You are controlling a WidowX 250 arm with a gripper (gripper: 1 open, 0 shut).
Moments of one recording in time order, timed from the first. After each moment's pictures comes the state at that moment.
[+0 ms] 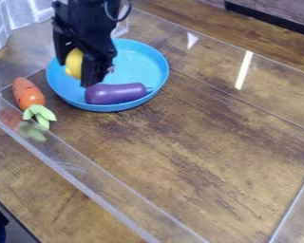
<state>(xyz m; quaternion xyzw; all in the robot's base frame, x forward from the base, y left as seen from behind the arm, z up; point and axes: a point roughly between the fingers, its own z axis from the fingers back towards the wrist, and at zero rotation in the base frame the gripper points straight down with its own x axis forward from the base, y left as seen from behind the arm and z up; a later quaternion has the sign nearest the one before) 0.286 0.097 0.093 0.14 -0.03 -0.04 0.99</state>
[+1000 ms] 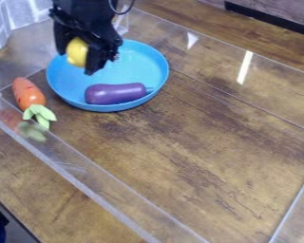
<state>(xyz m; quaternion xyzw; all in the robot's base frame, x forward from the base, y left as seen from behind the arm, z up) 0.311 0.115 0.090 0.17 -0.02 0.05 0.98</state>
